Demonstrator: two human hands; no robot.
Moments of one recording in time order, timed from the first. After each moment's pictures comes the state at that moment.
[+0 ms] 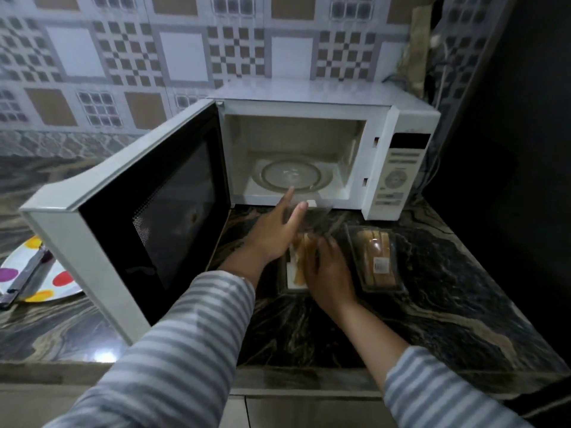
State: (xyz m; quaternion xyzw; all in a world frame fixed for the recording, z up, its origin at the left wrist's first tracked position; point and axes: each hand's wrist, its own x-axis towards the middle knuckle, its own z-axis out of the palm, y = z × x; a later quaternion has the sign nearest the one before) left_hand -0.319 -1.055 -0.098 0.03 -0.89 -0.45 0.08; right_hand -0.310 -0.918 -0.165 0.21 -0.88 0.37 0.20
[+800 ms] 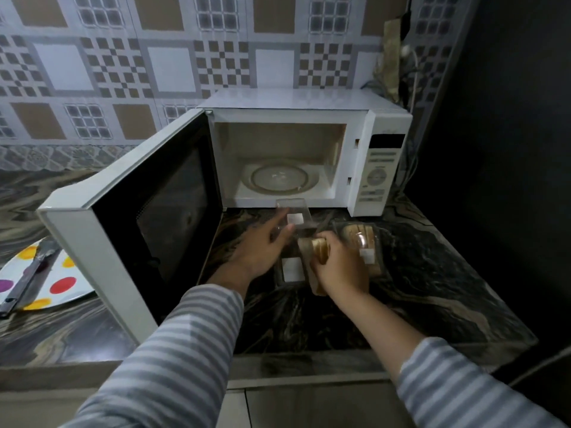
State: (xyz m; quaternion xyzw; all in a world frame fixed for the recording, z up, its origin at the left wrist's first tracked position) left_hand -0.296 -1.062 -0.123 0.00 -0.90 -0.42 0.06; right_hand -0.280 -0.893 -0.125 0.05 -0.94 0.33 0.11
